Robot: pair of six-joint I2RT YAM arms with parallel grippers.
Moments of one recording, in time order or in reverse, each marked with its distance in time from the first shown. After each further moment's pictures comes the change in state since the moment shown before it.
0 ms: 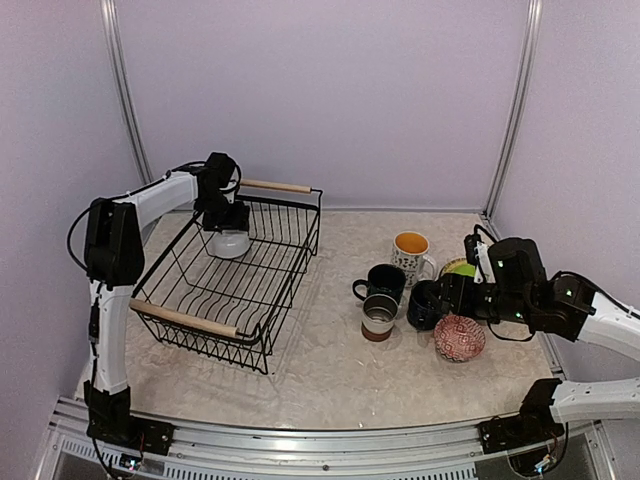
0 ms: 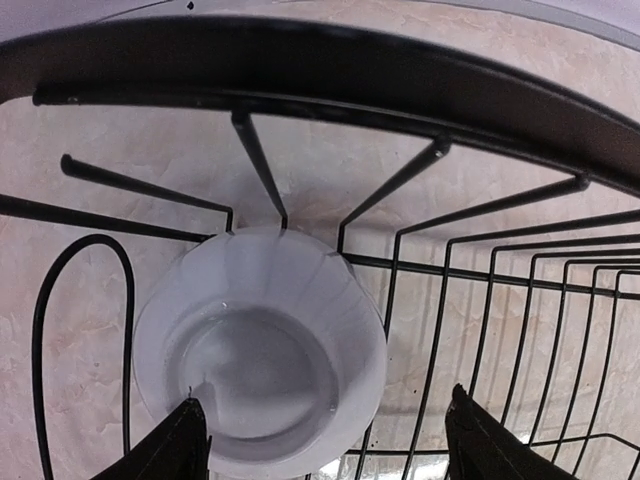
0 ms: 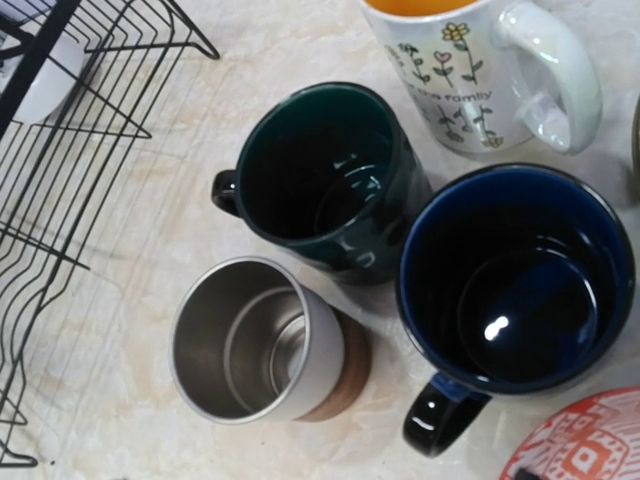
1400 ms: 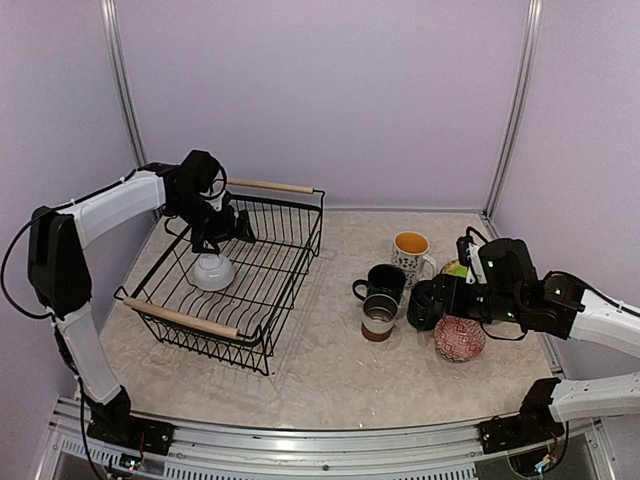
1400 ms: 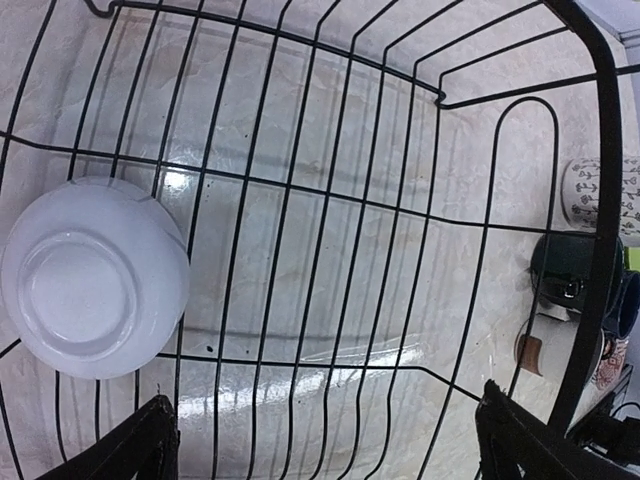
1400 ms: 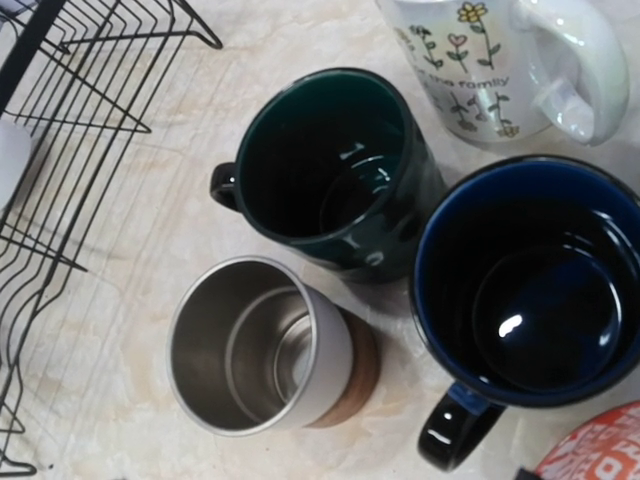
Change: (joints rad) left arm -0.075 -0.439 -0.403 -0.084 0.280 -0.223; right arm 0.000 0.061 -0.009 0.055 -0.016 0.013
